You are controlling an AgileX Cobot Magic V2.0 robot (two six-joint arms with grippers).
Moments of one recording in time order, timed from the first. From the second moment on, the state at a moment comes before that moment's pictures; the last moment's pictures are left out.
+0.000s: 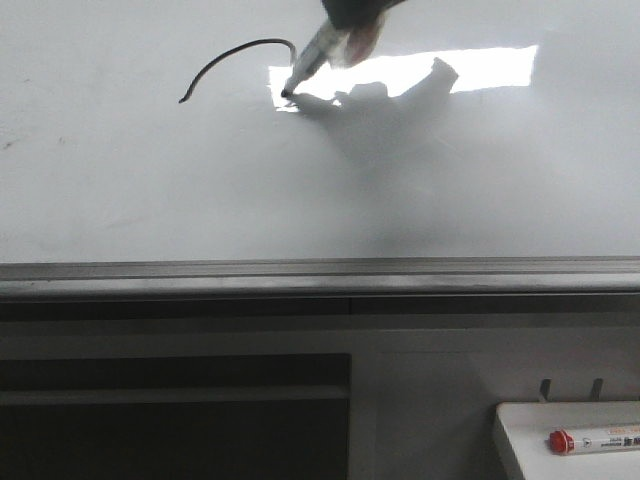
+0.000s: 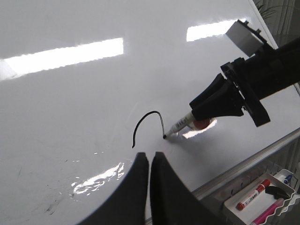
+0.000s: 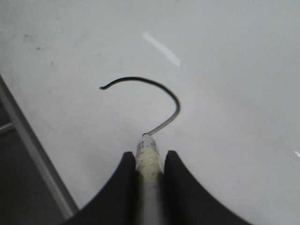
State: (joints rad) left arm -0.44 0.17 -0.51 -0.43 0.49 0.41; right arm 0.60 1.33 -0.98 0.63 0.29 -0.95
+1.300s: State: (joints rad) left arm -0.44 0.17 -0.51 -0.43 0.49 0.41; right arm 0.32 1.23 -0.91 0.64 0.59 -0.81
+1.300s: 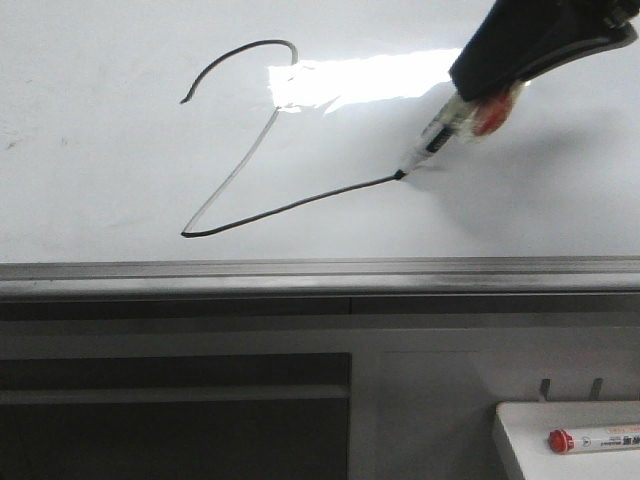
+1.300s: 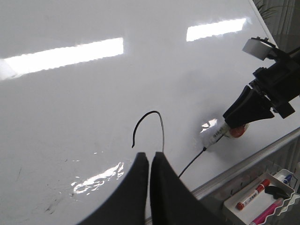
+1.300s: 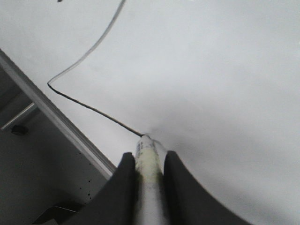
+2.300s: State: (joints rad) left arm -0.44 0.49 -0.91 -0.68 1.07 0.74; right arm 0.86 1.06 -1.05 0.77 0.69 -0.96
